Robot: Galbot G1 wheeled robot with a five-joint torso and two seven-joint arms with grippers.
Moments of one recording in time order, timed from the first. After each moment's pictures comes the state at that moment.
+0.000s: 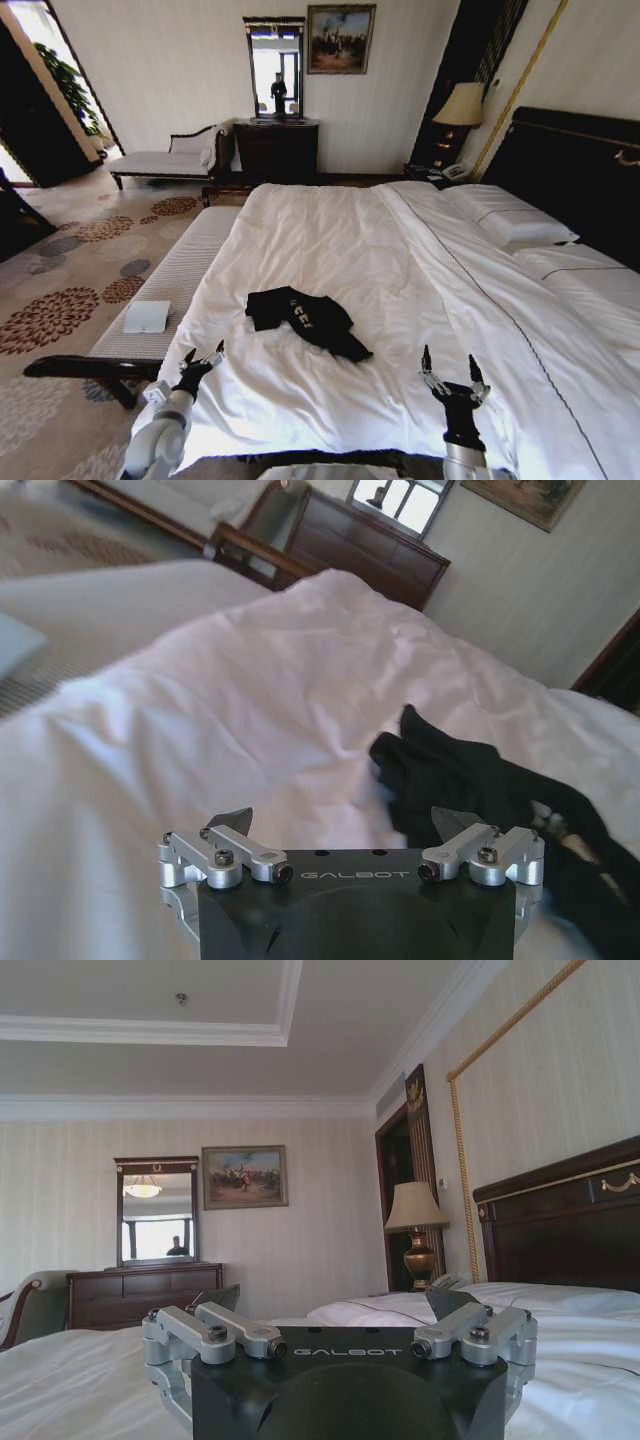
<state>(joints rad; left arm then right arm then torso) 1.55 -1.24 -0.58 -1.90 -0.83 0.20 -0.09 -1.90 1.61 0.75 2.03 0.24 0.62 -0.05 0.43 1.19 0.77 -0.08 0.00</state>
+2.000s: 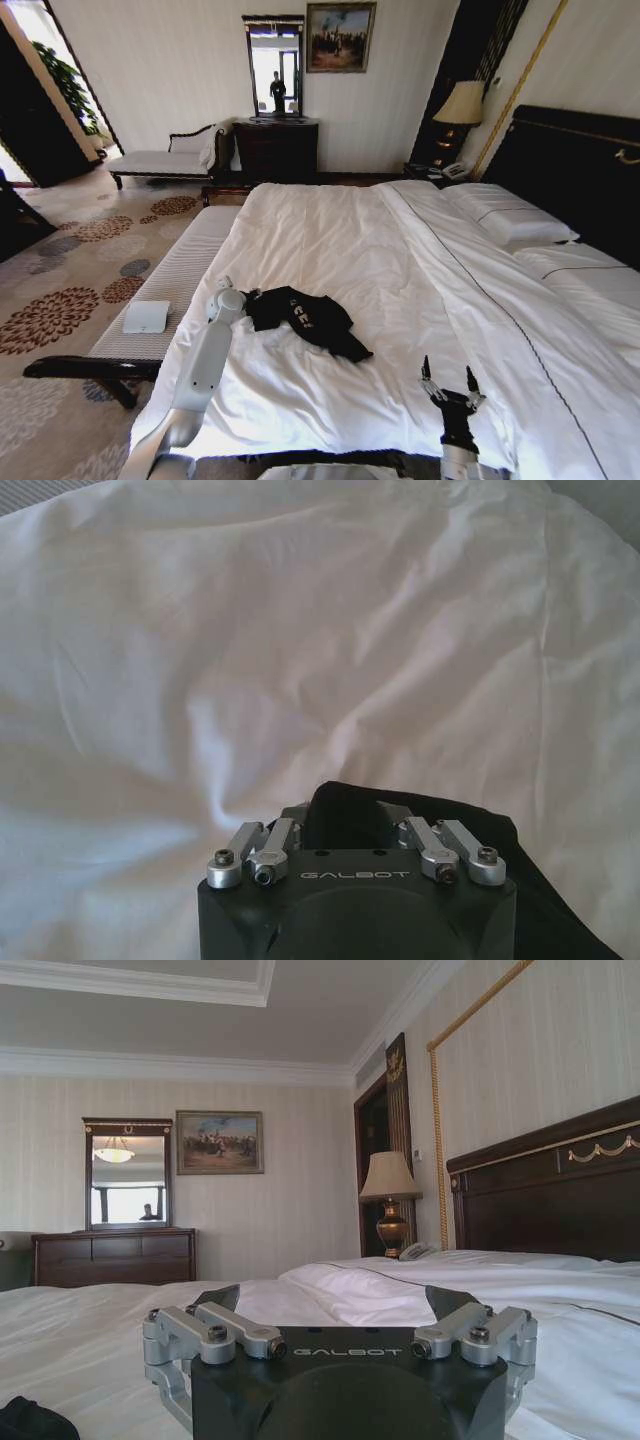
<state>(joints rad) 0.73 -1.37 -0.40 -1.42 -1.08 0.74 -0.63 -1.82 1.59 0.77 1.87 0.23 0.63 -0.02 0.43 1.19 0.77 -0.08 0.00</state>
